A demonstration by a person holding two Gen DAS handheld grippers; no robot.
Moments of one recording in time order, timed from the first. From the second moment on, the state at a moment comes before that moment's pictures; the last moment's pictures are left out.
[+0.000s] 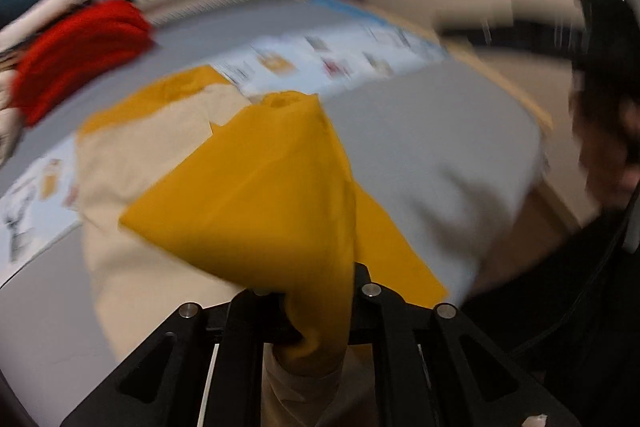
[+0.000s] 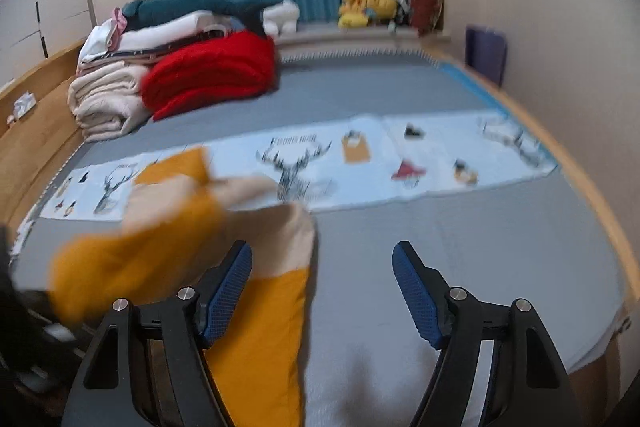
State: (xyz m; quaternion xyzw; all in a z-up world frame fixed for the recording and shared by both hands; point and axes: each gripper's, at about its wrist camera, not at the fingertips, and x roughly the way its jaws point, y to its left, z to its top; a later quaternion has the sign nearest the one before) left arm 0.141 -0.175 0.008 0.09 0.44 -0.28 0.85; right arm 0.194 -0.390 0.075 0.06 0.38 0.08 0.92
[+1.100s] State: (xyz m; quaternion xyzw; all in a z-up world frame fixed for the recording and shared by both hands) left arm 0.147 -0.014 0.002 -0.09 0.53 -0.12 0.83; right arm 0.207 -0.318 0.010 0.15 0.53 0.31 0.78
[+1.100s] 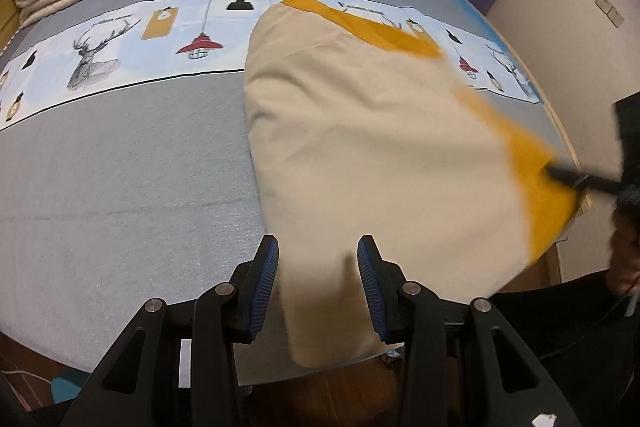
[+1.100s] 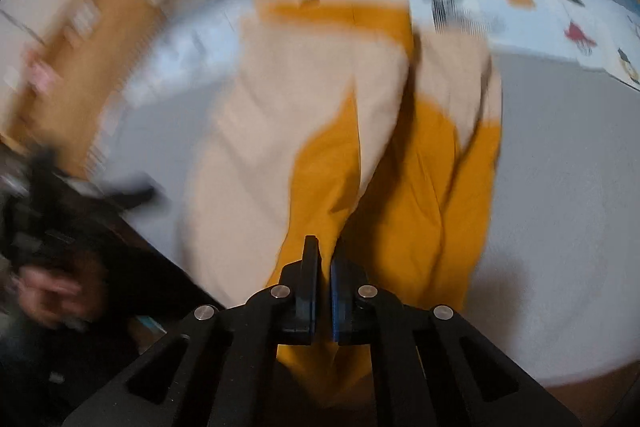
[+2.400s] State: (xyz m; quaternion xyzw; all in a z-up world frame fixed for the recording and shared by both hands) left arm 0.156 -0.056 -0.040 -0.01 0.60 -0.16 0.78; right arm 0.266 -0.382 -0.042 0.19 0.52 0.16 0.82
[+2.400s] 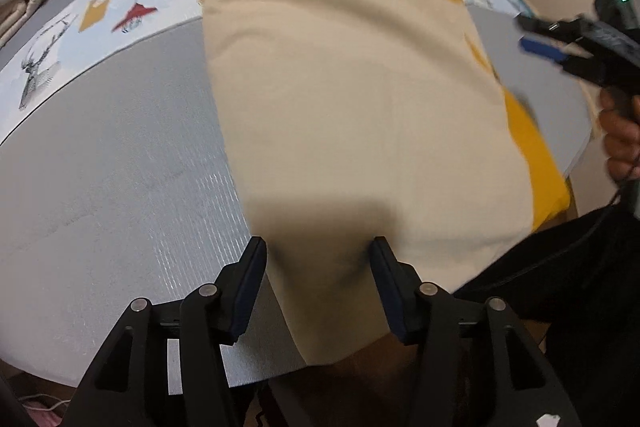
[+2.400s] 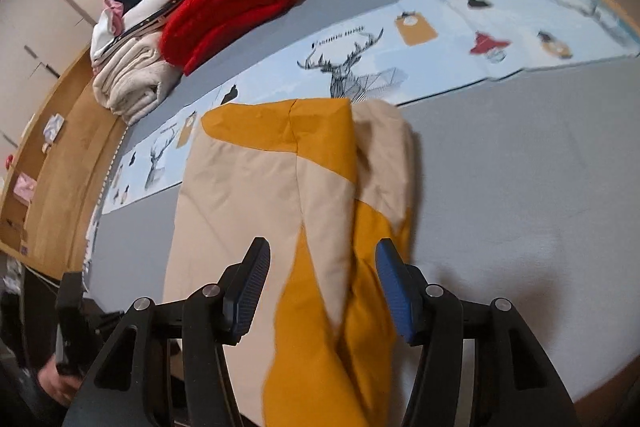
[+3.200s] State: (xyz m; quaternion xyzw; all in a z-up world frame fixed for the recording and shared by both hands) left arm 0.155 -0.058 -0.053 -0.02 0.62 -0.17 0.77; right arm 0.320 -0.374 -0.103 0.20 0.57 0.03 0.80
